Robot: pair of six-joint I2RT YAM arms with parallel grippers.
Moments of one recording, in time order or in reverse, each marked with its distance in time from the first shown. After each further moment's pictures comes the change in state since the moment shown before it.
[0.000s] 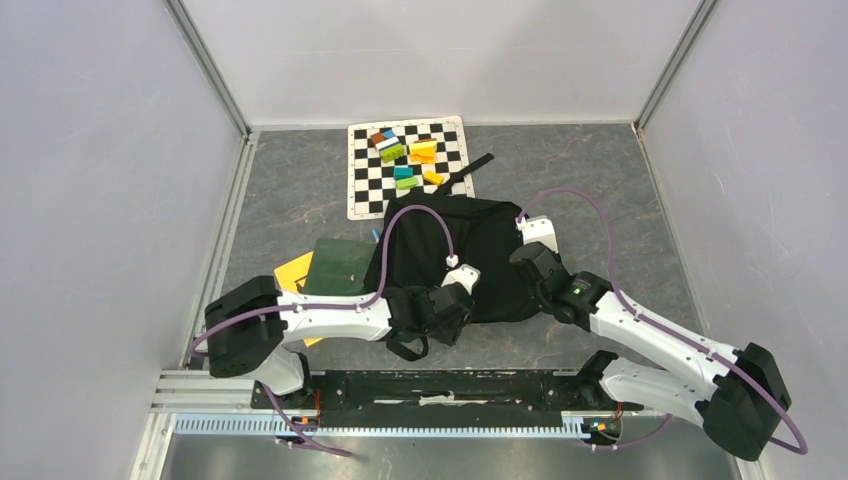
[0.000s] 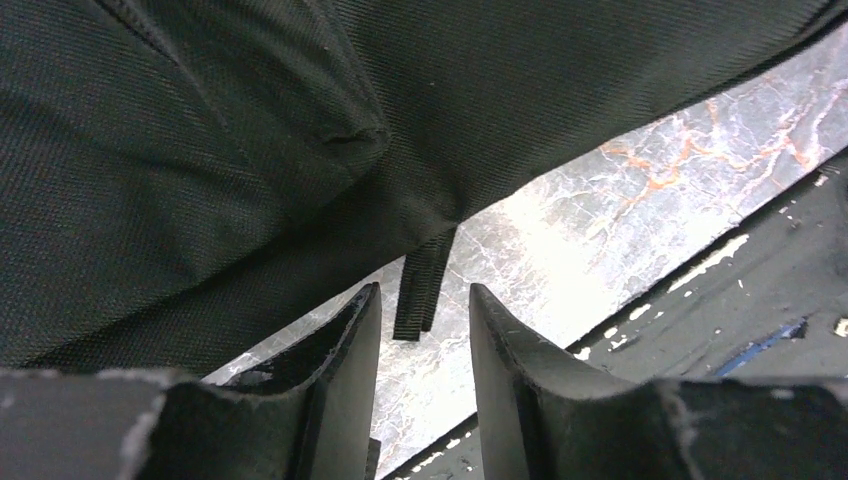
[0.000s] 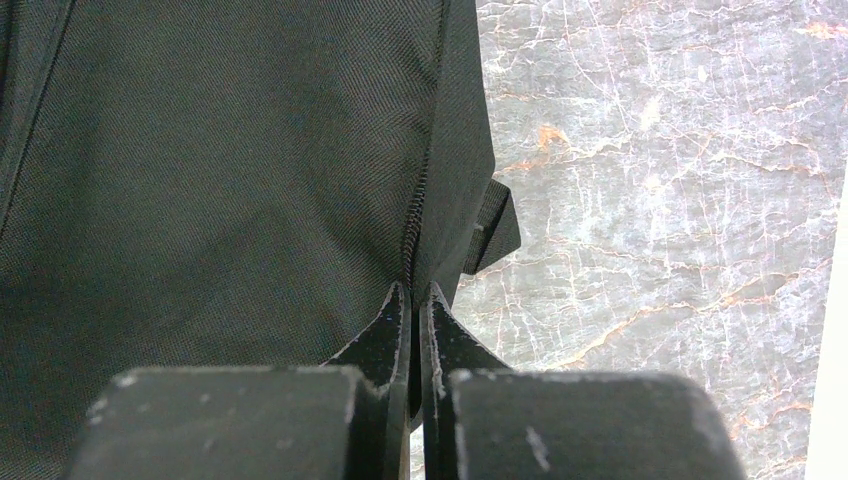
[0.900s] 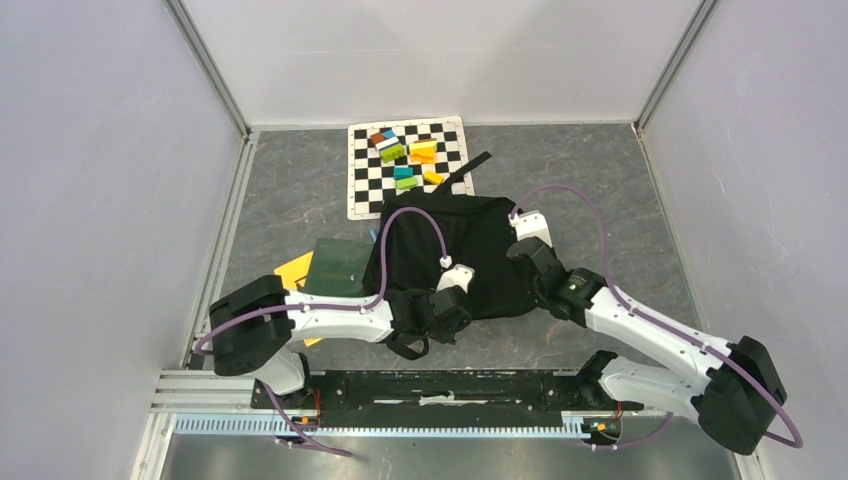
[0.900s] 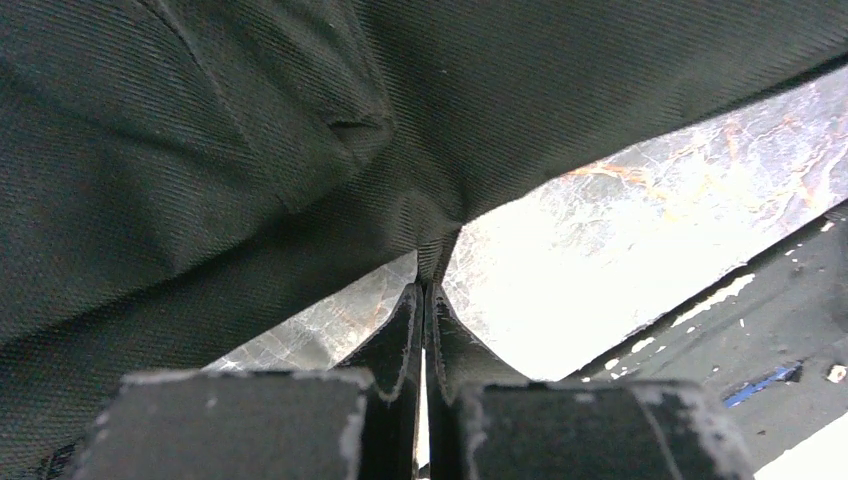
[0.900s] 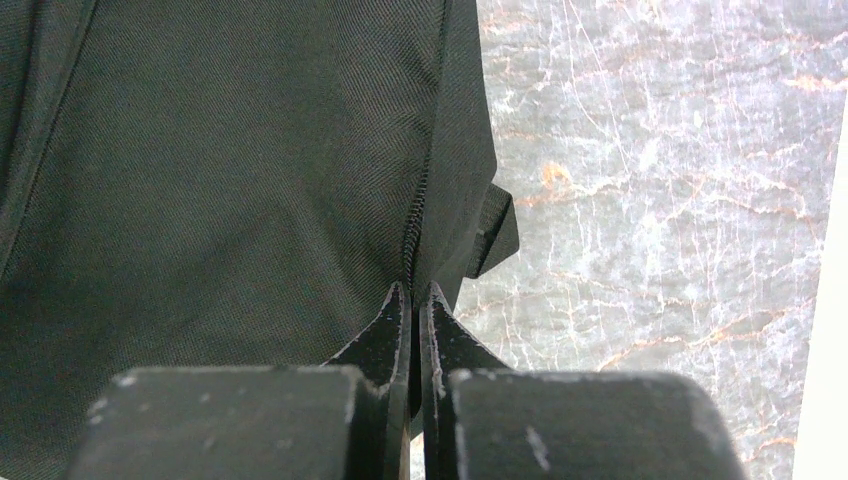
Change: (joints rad) left arm 0.000 0.034 -0.027 0.042 -0.042 -0.094; right arm -0.004 0.021 0.008 0.065 -0.007 -0.064
